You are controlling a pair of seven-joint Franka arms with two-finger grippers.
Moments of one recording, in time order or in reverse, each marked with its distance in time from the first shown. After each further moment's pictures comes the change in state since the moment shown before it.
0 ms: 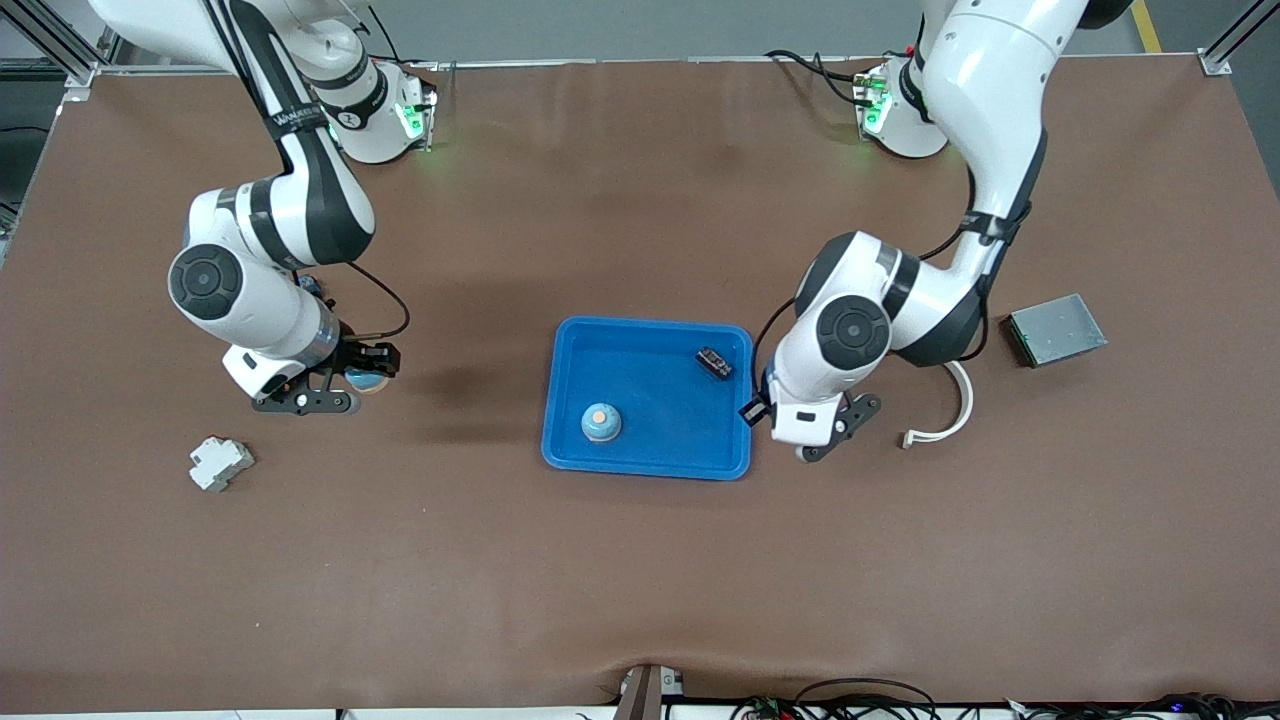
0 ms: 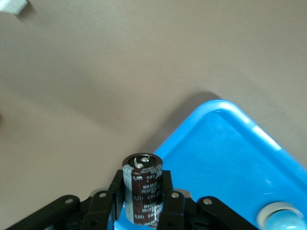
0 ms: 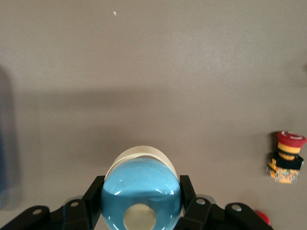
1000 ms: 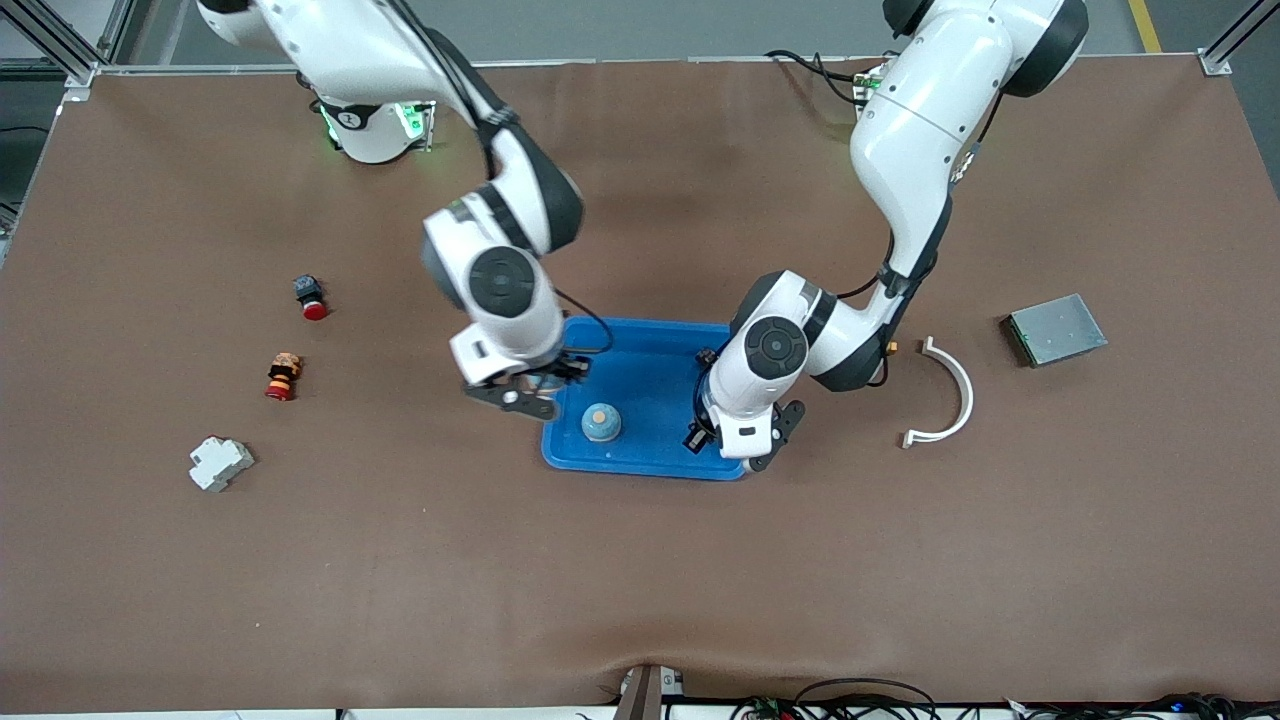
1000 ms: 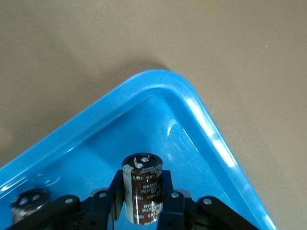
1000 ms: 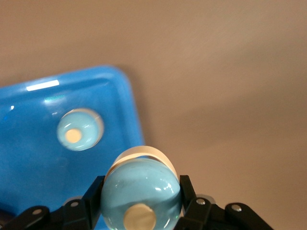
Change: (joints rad) left arm -0.107 0.244 -0.003 0.140 -0.001 0.267 -0.368; right arm 0.332 0.251 0.002 0.458 -0.002 -0.226 0.594
